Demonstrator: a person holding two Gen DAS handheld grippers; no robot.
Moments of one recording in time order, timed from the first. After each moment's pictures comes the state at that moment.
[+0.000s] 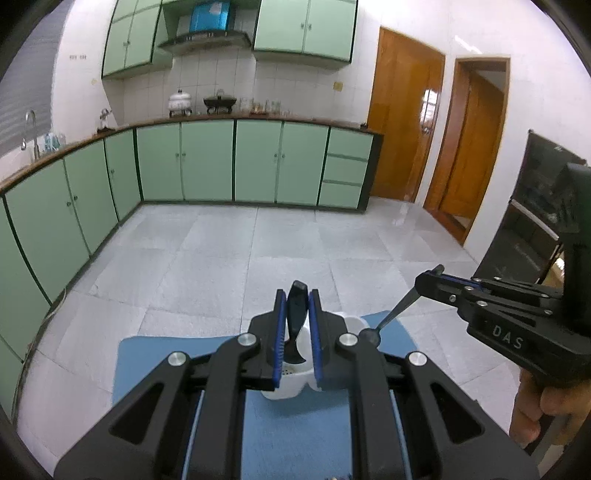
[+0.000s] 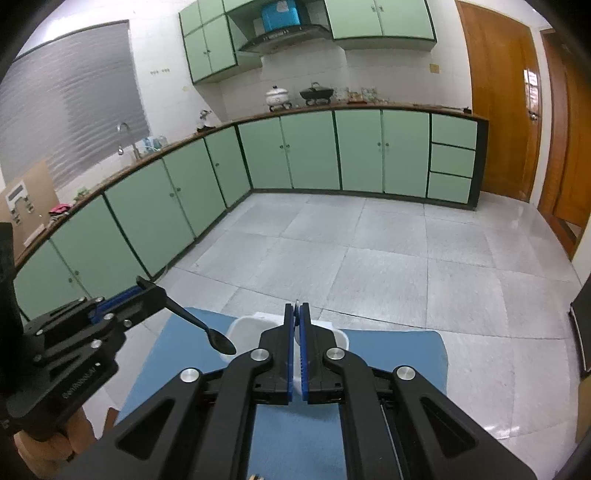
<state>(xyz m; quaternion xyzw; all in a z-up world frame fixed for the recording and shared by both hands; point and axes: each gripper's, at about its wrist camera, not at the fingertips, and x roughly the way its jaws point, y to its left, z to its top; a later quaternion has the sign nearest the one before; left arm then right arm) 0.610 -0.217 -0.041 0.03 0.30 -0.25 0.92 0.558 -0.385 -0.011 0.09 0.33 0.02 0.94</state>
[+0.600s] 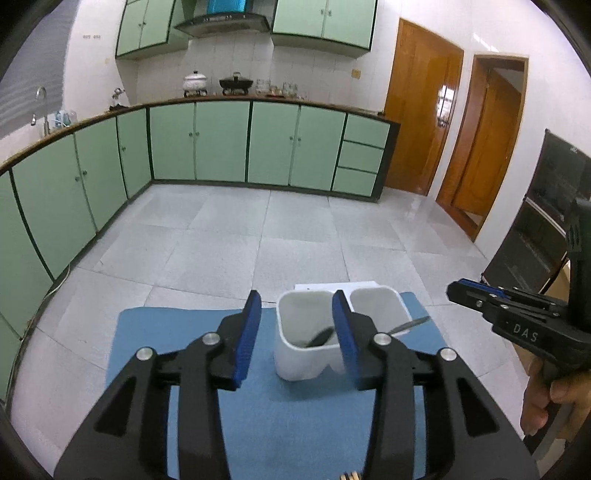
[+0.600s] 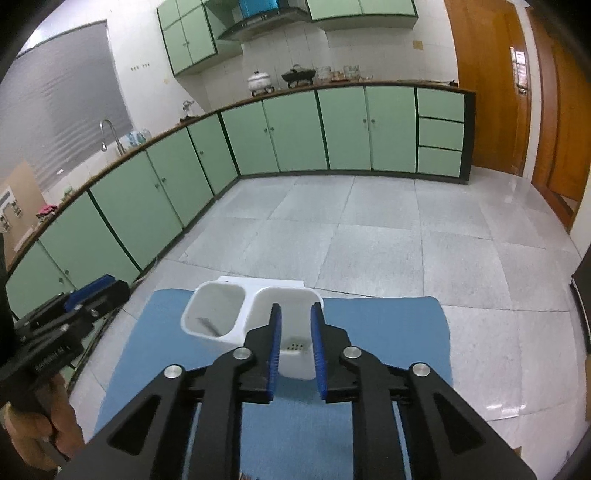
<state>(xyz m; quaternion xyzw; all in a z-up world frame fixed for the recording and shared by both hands) 0.606 -0.187 -0.067 0.01 0.31 -0.23 0.92 0.547 -0.409 -0.051 0.12 0.35 0.00 0.93</state>
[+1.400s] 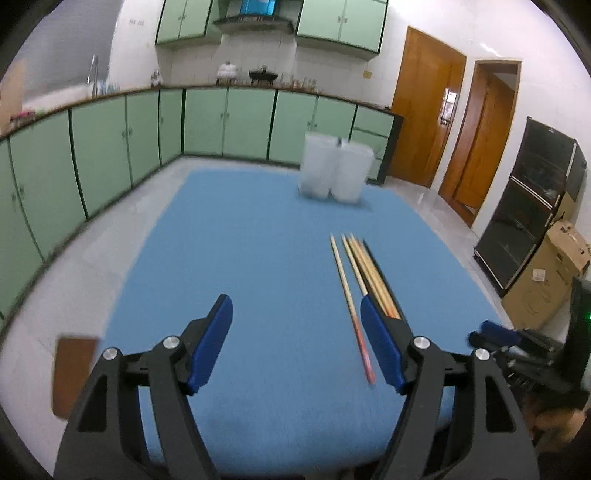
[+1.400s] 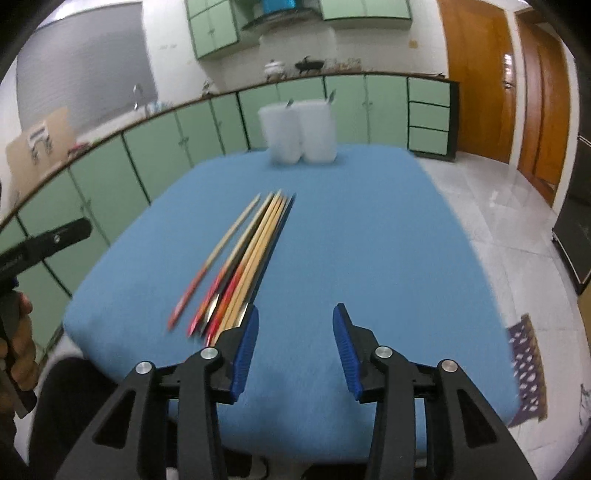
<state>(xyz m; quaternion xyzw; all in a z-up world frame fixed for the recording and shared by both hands) 0.287 -0.046 -0.195 -0.02 0.33 -0.20 0.92 0.201 -0.294 -0.203 0.08 0.36 0.00 0.93</state>
